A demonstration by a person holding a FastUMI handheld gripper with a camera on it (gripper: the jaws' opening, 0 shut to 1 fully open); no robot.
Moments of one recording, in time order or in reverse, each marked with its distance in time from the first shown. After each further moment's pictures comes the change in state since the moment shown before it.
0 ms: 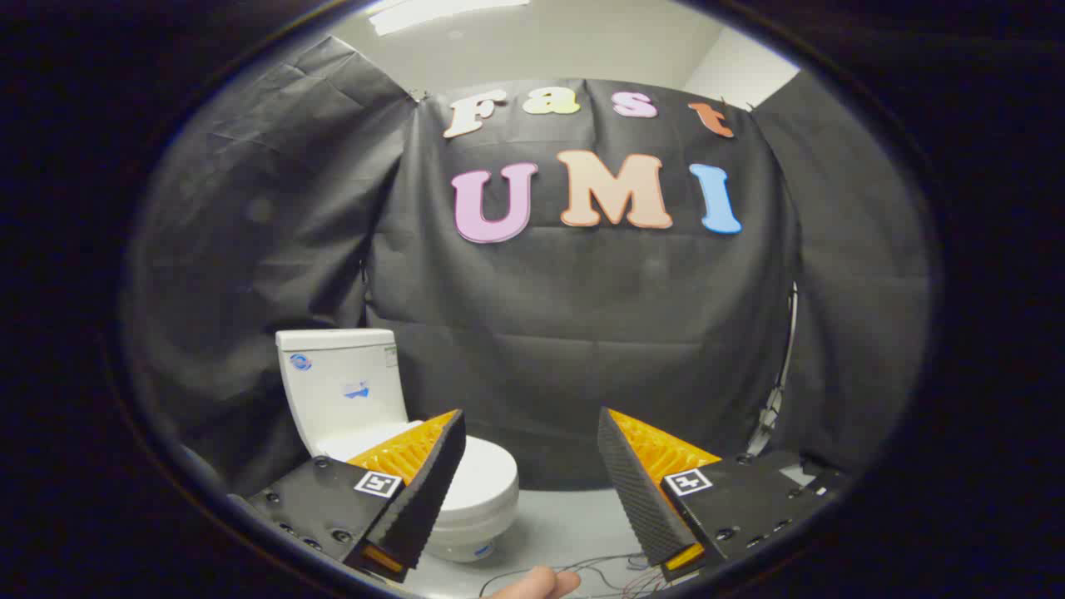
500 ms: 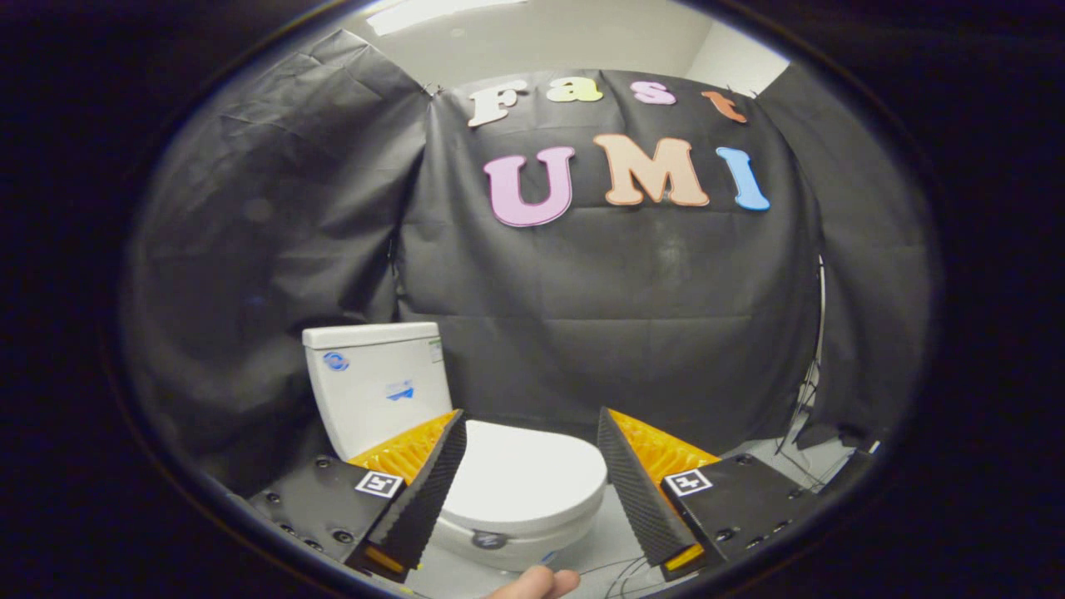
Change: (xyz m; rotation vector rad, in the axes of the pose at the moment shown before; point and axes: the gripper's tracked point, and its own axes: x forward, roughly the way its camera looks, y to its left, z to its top) arm -0.018 0.139 -0.067 0.077 0.047 0.012
